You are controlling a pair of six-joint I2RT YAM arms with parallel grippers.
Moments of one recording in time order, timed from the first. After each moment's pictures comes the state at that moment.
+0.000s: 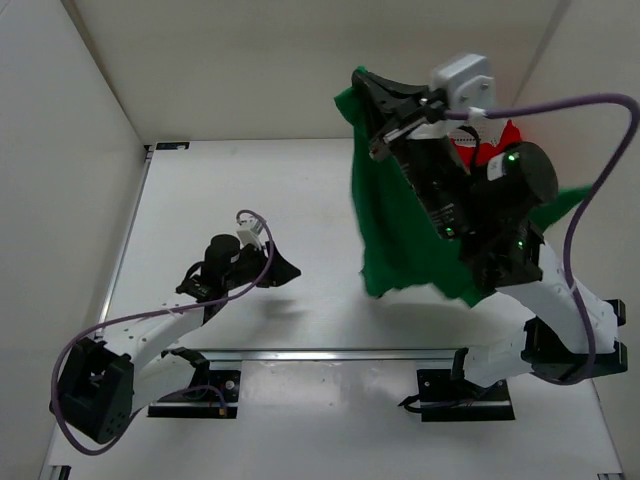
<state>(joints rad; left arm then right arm) -0.48 1.07 0.45 0.16 0.40 -0.60 1.23 1.36 2.03 -0.02 0.52 -0.54</state>
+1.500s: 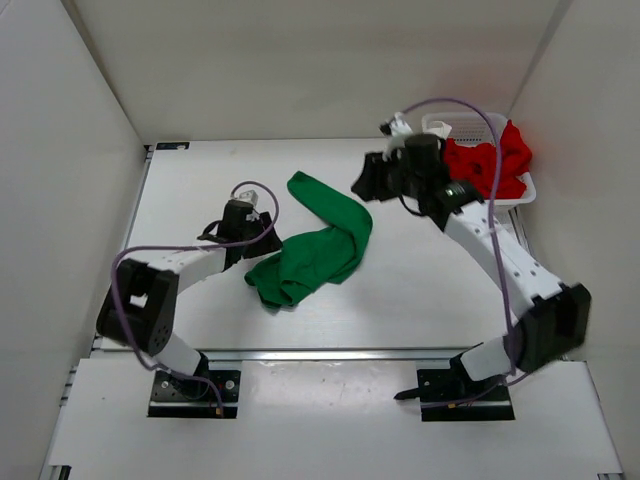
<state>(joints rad) -0.35 1.51 0.77 -0.02 0.06 -0.53 0.45 1.49 1.44 -0.40 -0.24 0.22</state>
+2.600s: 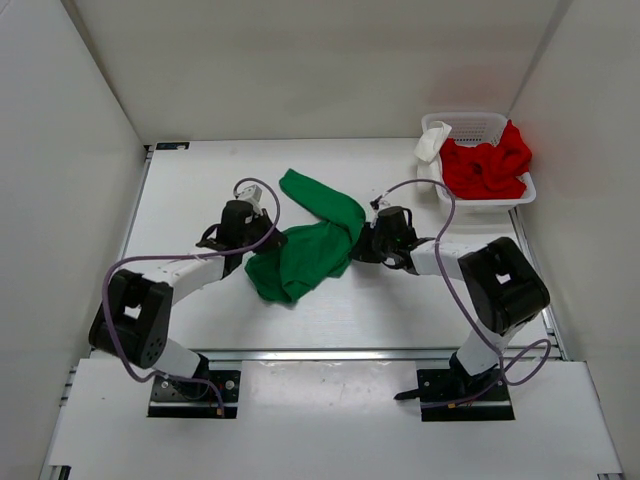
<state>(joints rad) -0.38 1.49 0.76 0.15 0.17 -0.61 0.47 1.70 0.77 0.21 -0.24 0.54</state>
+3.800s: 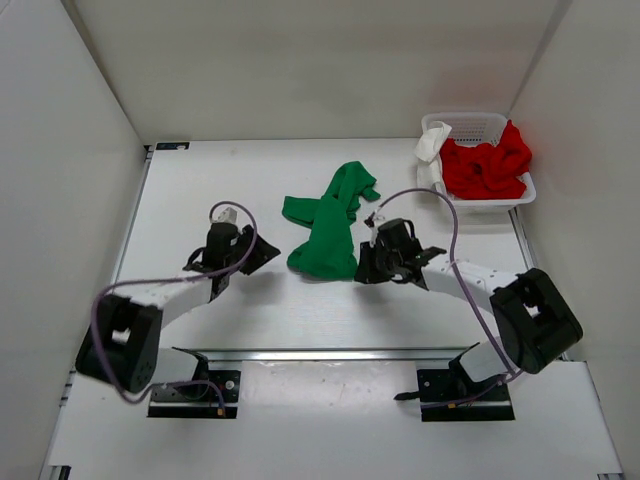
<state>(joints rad) -0.32 1.27 0.49 0.18 0.15 -0.86 0.56 1.46 0.75 -0.12 -0.24 0.38</state>
